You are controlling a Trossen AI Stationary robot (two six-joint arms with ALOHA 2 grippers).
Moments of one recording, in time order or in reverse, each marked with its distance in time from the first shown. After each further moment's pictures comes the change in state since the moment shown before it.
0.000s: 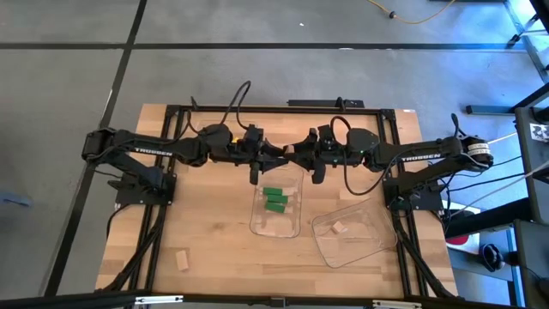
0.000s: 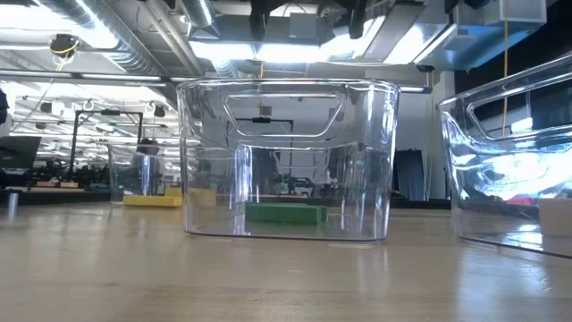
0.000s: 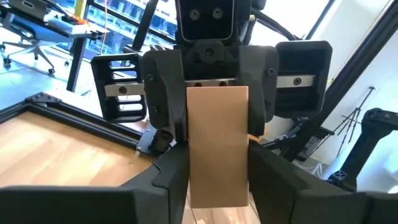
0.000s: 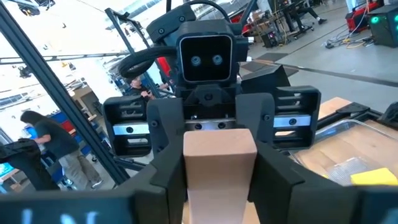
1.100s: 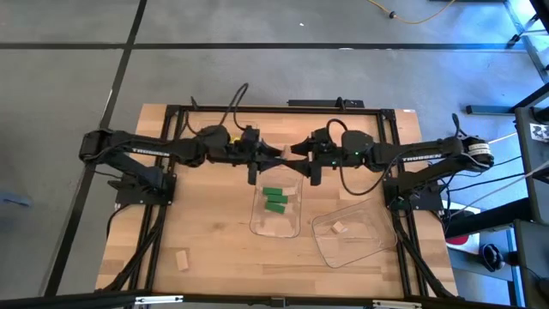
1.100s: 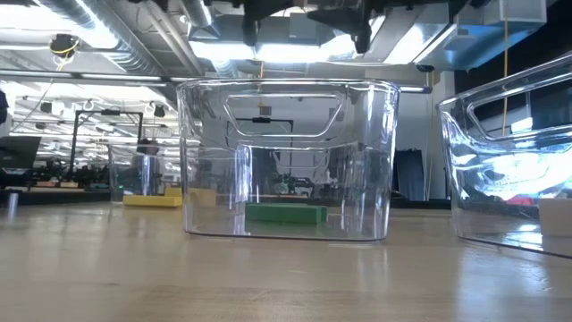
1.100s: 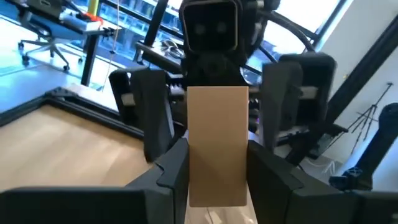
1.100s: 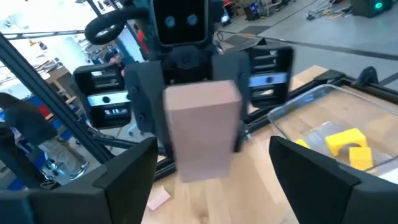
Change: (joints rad) left arm 0.000 -0.028 -0.036 -0.026 -0.029 0.005; right arm -0.005 -0.006 -0.002 -0.141 0.027 0.016
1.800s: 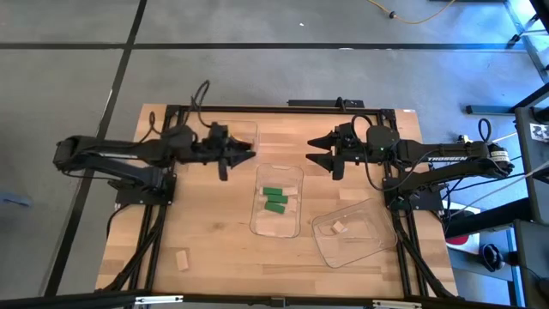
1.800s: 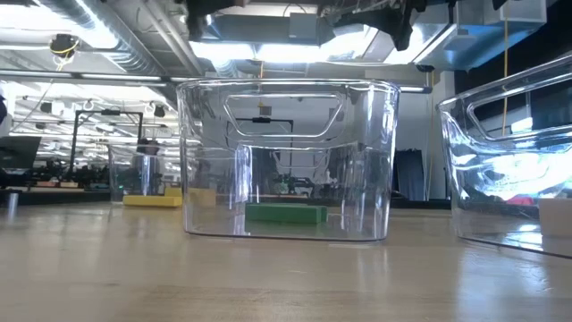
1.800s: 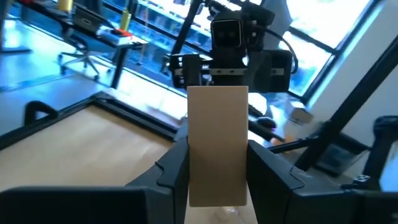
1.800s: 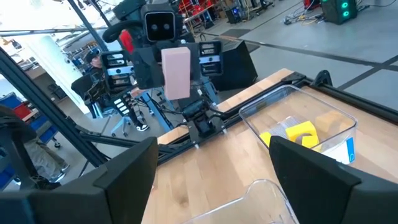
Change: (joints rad) left arm 0.003 -0.360 -0.205 -0.141 -0.116 0.000; right arm -0.039 -0.271 -0.098 -0.209 0.032 -0.022
